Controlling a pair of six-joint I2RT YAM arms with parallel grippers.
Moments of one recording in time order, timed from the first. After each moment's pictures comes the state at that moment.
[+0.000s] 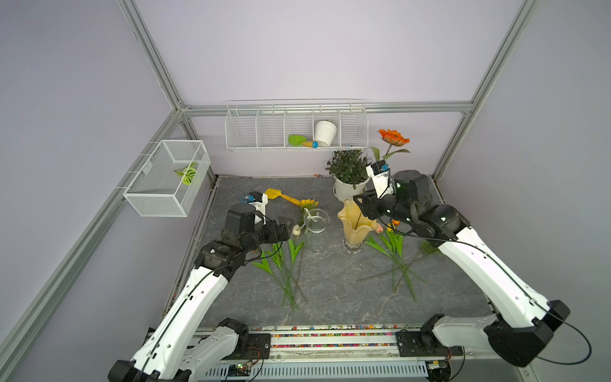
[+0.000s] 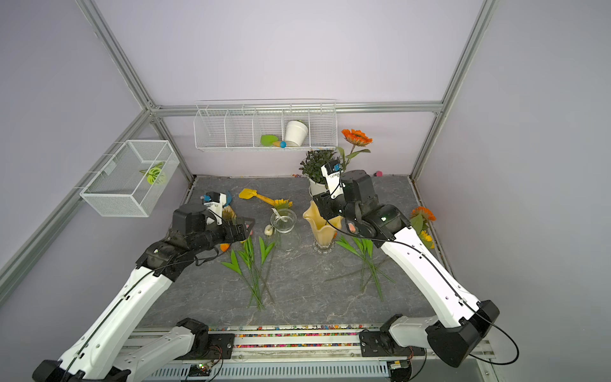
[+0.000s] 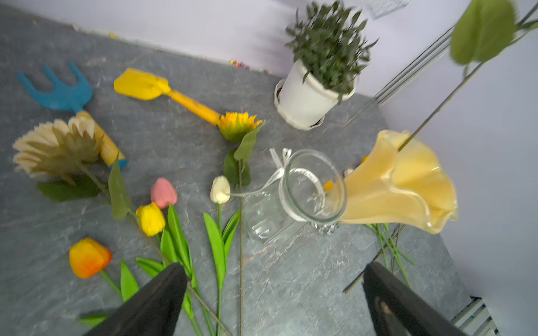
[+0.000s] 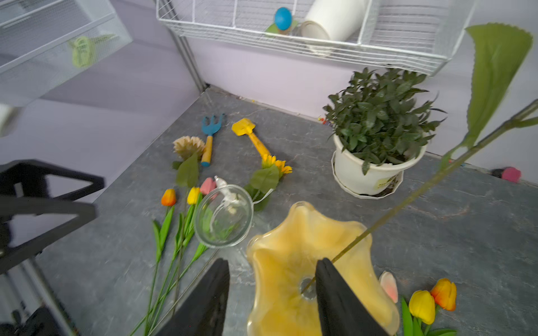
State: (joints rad) left arm -0.41 1.02 1.03 -0.63 0.16 -0.44; right arm 0.61 1.30 1.50 -0.71 -0.04 0.11
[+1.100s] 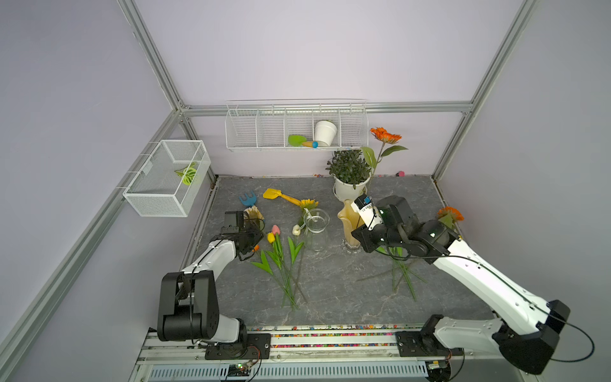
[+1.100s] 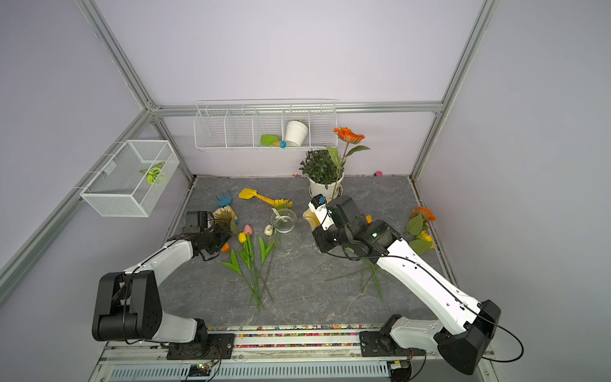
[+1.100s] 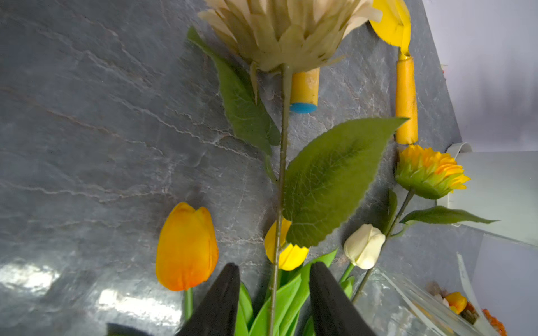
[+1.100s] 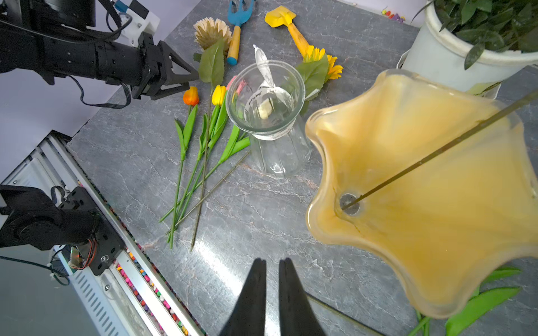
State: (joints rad) left arm -0.02 1.46 0.79 -0.24 0.24 -0.79; right arm 0.72 1.24 1.30 -0.83 -0.09 0.14
